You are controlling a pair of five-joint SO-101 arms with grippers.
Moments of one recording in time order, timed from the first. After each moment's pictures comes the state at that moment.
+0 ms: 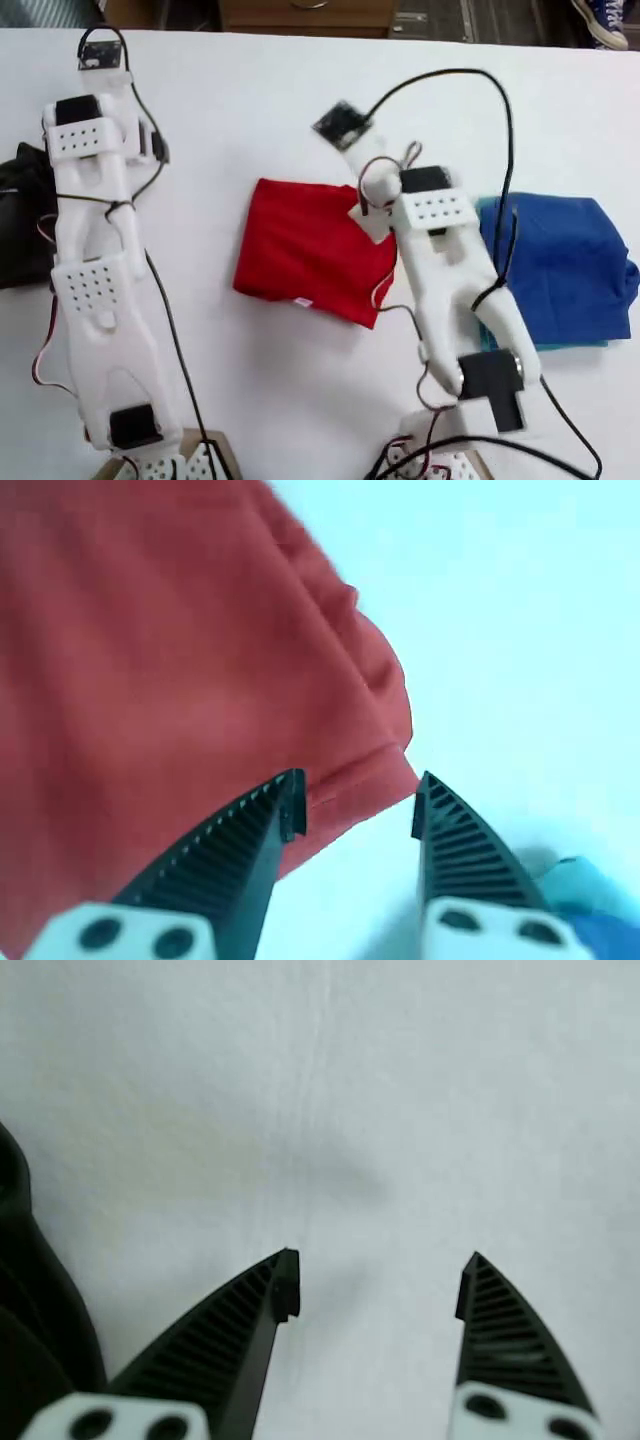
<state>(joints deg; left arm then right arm) -21.4 53.9 -57.5 82.0 -2.9 -14.1 1.5 17.0 60.2 32.0</state>
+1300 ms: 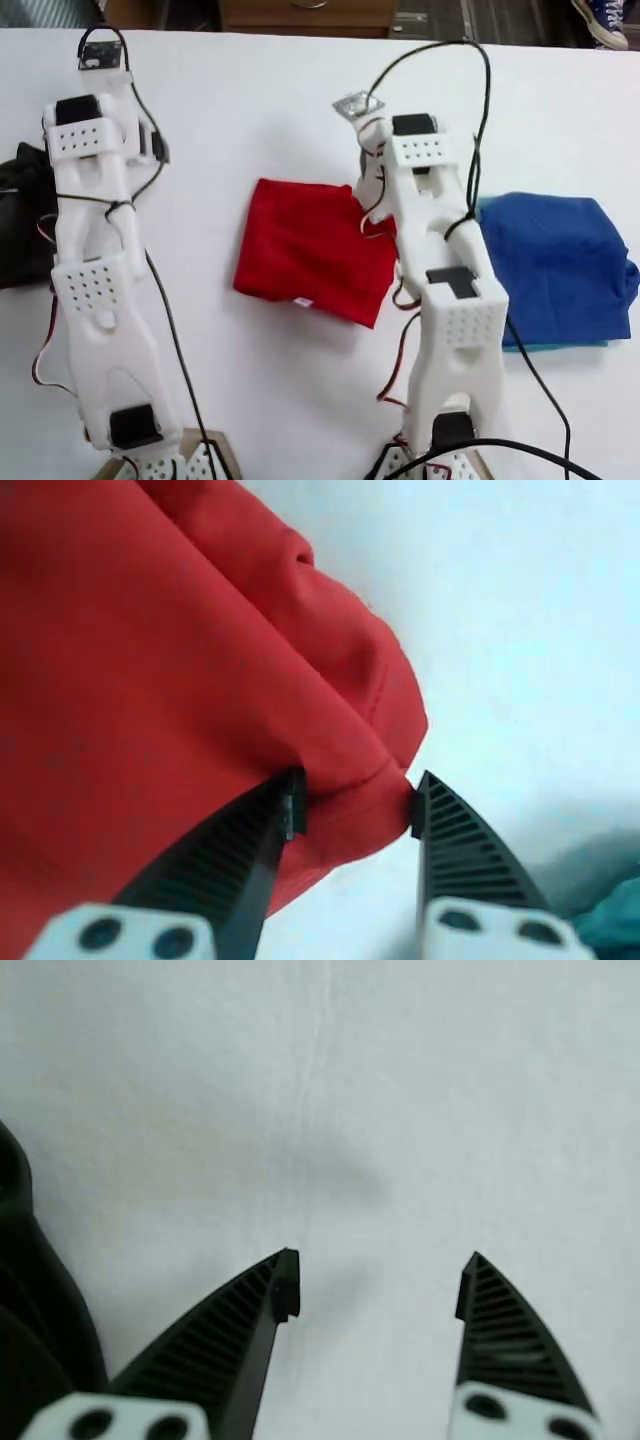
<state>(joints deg) -21.4 53.9 -57.5 82.0 -2.9 -11.2 37.1 -24.9 86.0 25.5</state>
